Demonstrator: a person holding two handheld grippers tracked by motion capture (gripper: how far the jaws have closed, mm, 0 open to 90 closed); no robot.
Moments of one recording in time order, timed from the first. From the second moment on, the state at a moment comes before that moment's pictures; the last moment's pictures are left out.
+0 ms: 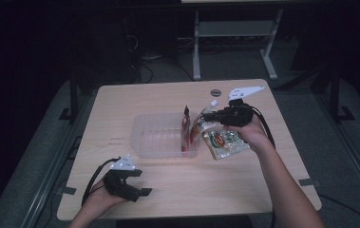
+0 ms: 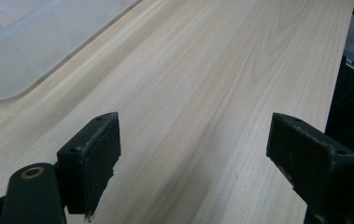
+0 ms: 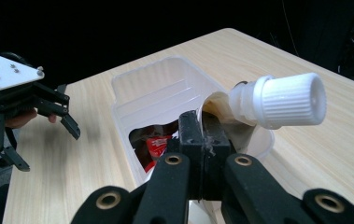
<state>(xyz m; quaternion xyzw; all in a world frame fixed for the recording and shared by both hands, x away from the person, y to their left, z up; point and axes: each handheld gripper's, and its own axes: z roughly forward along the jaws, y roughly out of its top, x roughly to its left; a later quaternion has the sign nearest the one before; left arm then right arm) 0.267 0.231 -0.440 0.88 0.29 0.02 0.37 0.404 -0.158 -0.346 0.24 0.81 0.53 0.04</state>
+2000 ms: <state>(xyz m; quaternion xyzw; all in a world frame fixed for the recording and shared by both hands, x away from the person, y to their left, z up) 0.266 0.229 -0.441 0.88 0.28 0.01 0.37 0.399 -0.150 -0.365 0.29 0.81 0.51 0.04</state>
